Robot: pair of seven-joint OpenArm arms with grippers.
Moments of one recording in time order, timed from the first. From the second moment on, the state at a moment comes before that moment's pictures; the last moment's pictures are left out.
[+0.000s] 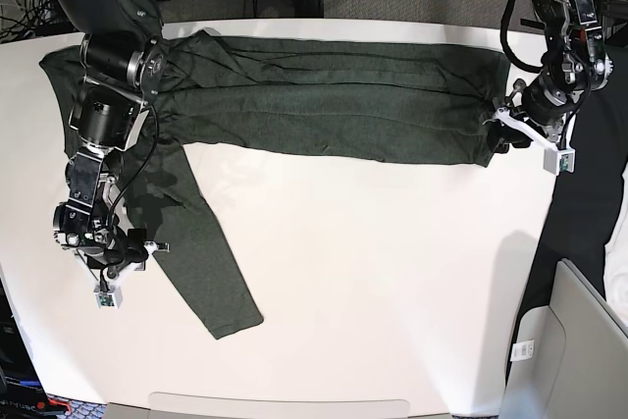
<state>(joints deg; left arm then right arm) 12.8 -20.7 -20.6 101.0 -38.1 -8.1 53.9 34.6 8.3 21.6 53.7 -11.4 24.1 -42.5</state>
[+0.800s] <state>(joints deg) 12.8 -20.7 -20.6 103.0 -38.1 -8.1 53.9 31.8 8.2 21.5 49.2 -10.1 23.1 -41.4</state>
